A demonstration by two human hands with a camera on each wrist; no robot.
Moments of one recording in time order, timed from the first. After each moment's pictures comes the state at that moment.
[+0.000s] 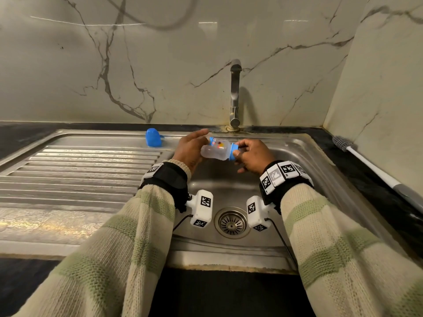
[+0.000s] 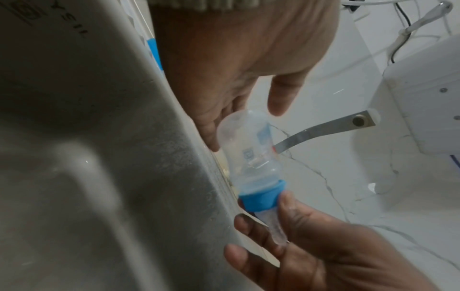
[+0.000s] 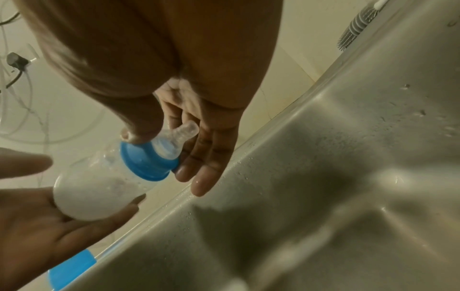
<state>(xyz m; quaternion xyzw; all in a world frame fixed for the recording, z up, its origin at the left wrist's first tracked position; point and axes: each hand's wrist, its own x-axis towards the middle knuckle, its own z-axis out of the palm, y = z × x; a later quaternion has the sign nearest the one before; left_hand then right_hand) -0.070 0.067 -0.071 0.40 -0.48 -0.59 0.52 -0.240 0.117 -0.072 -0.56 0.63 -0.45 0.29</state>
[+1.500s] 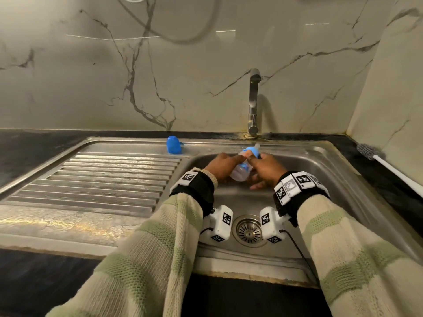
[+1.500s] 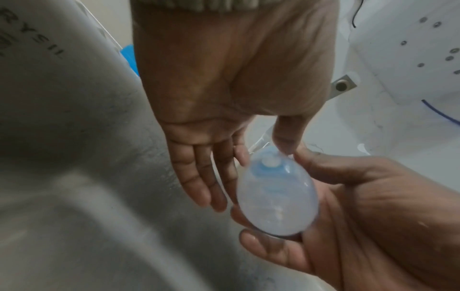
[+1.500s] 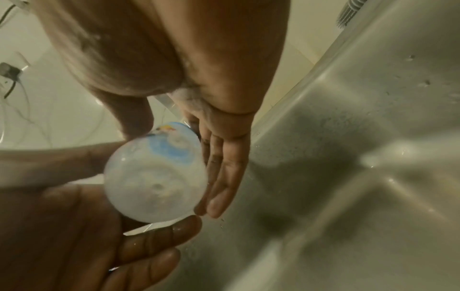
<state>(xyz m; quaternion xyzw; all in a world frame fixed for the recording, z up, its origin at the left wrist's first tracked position) -0.088 0.075 -0.077 0.52 -0.61 -0.51 0.30 -0.224 0.117 -0.074 -0.48 0.64 -0.43 0.42</state>
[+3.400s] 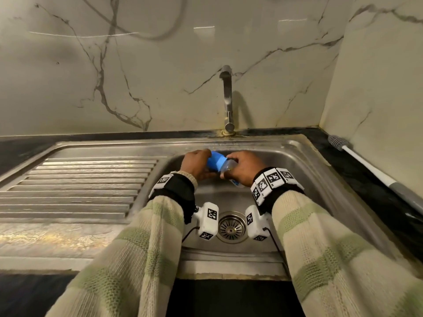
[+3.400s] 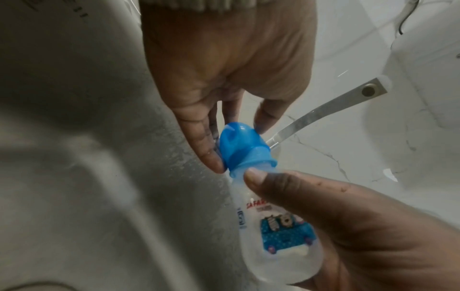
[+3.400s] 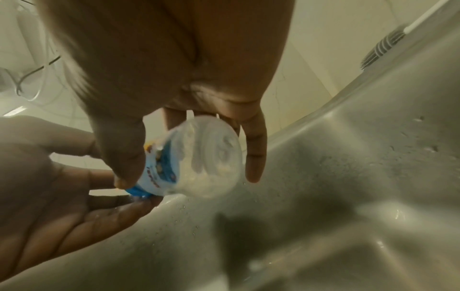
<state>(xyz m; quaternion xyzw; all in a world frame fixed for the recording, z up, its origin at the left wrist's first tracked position) -0.093 0.063 -0.086 0.53 -0.49 -0.54 0.43 -0.243 0.130 -0.075 -0.67 0.64 -0.32 0.22</state>
